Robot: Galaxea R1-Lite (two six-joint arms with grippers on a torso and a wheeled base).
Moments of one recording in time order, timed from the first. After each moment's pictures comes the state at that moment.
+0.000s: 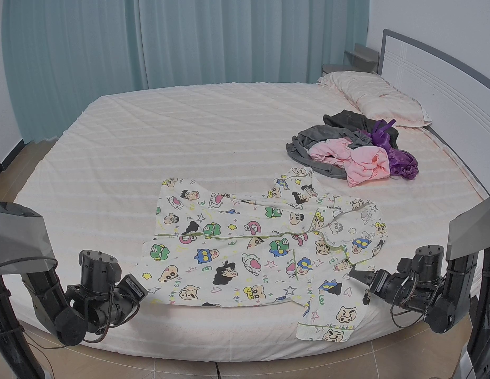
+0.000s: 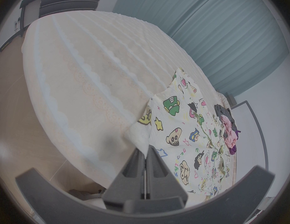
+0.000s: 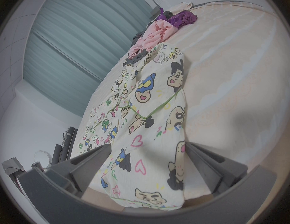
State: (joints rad) left arm -0.29 2.02 -0.23 -1.06 0.16 -1.02; right arm 0.20 2.26 -0.17 -1.55 0.20 0.70
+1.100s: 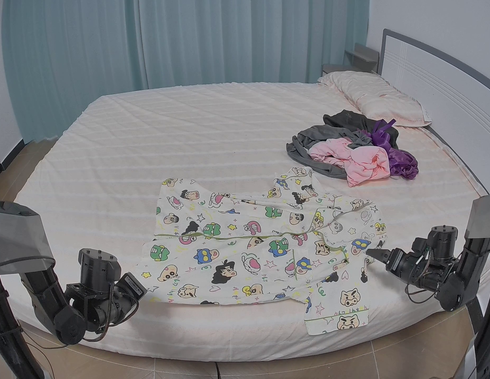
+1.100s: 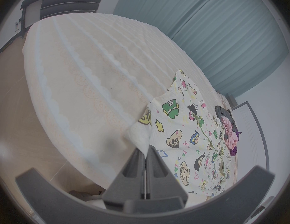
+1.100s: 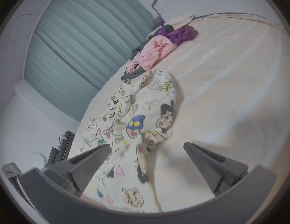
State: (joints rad) left arm -0.29 2.01 -0.24 -1.04 0.18 -1.02; right arm 0.04 2.18 -0.32 -1.36 0.28 0.60
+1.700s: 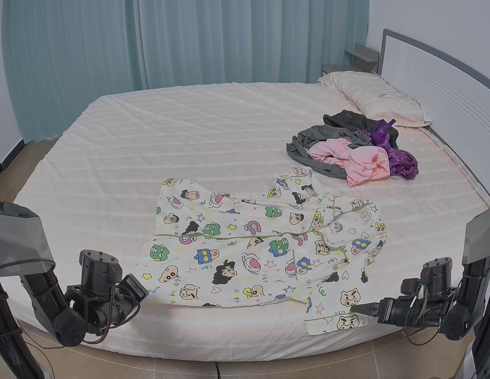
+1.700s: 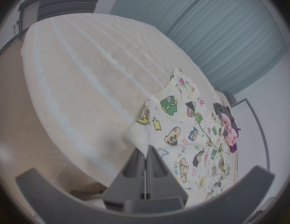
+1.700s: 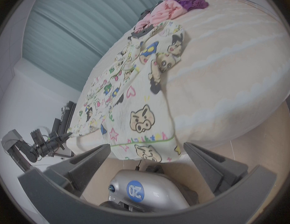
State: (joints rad) left arm -0.31 2.00 -0.23 -1.04 0.18 -1.01; right arm 0.19 2.15 -0.02 -1.37 0.34 0.52
